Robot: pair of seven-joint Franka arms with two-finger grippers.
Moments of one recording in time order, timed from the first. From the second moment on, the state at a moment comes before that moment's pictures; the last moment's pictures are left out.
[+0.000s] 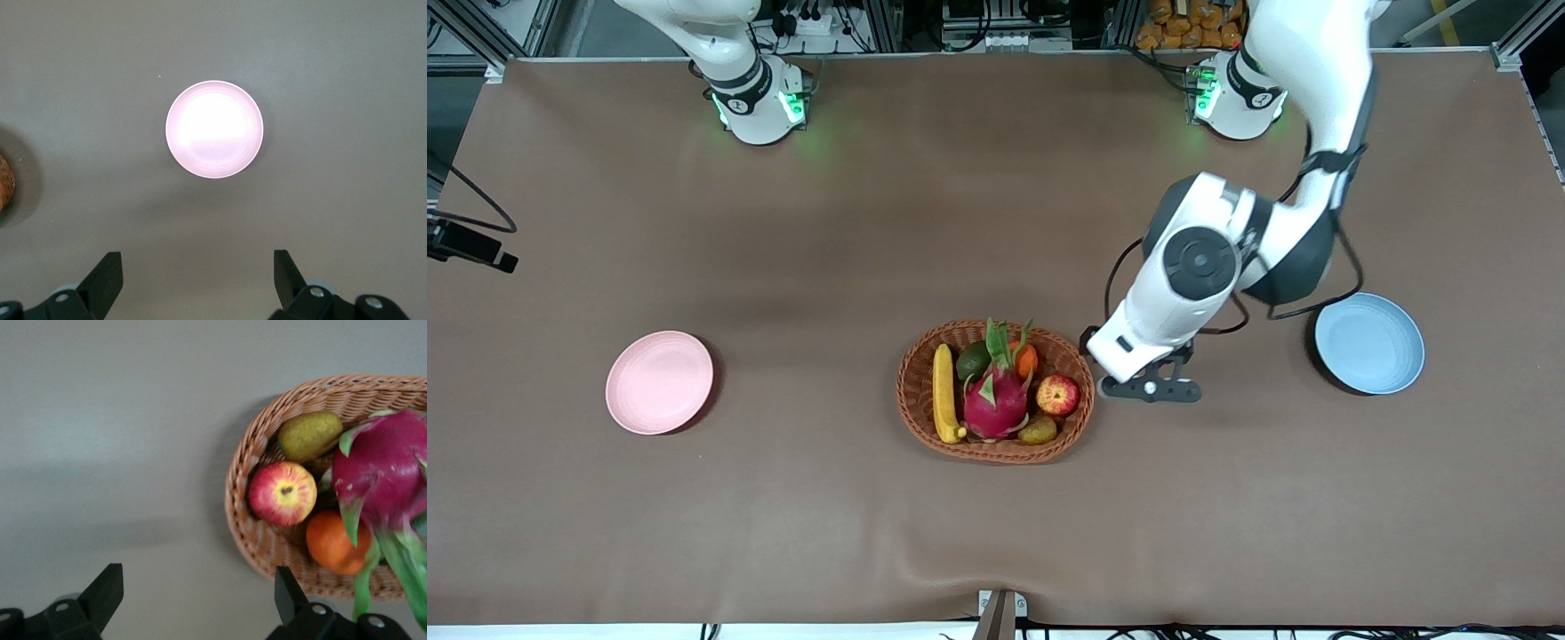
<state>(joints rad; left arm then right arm) -0.53 0.59 0.02 -1.43 -0.03 2.04 -0.41 -0.17 0.07 -0.06 -1.59 0.06 1.60 -0.01</state>
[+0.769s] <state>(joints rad) -0.59 0.76 0.02 -1.42 -0.03 2.36 -0.45 -0.19 0.09 -0.05 -1.58 0.06 1.61 -0.01</state>
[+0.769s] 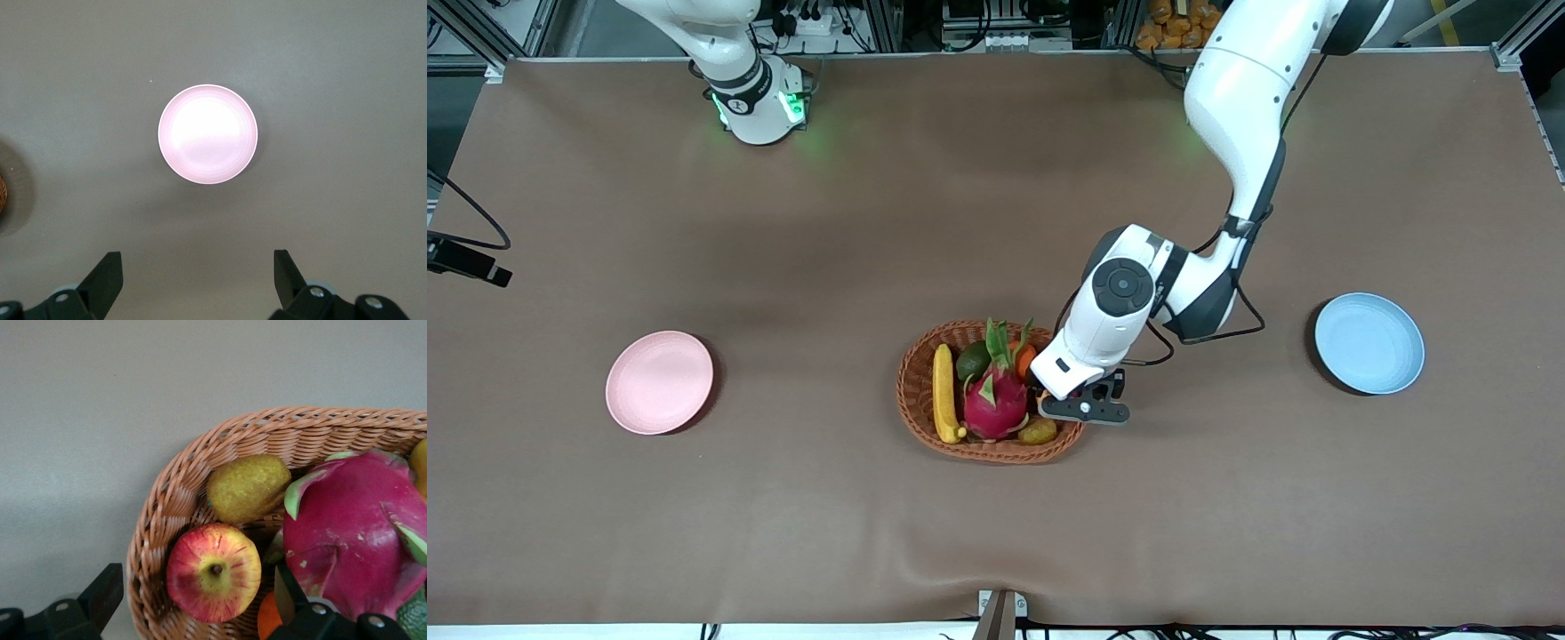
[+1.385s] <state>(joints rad) -0.62 0.79 0.02 -1.42 -0.03 2.40 -0.45 -0.08 0.10 -0.03 -1.59 0.07 1.59 -0.01</state>
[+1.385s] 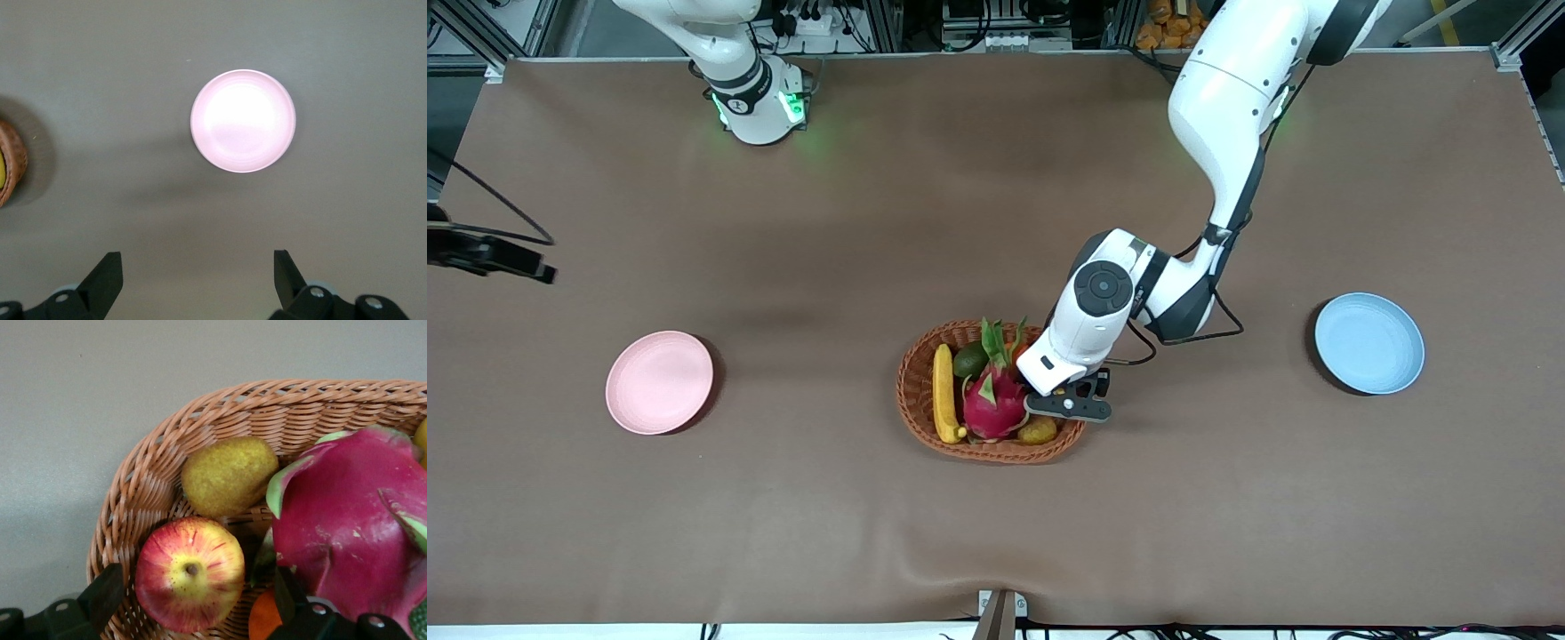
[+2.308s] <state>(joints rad) -0.62 0.81 0.03 -1.42 -0.03 2.40 -0.45 0.09 0.17 -0.03 -1.83 0.21 1.90 0.00</state>
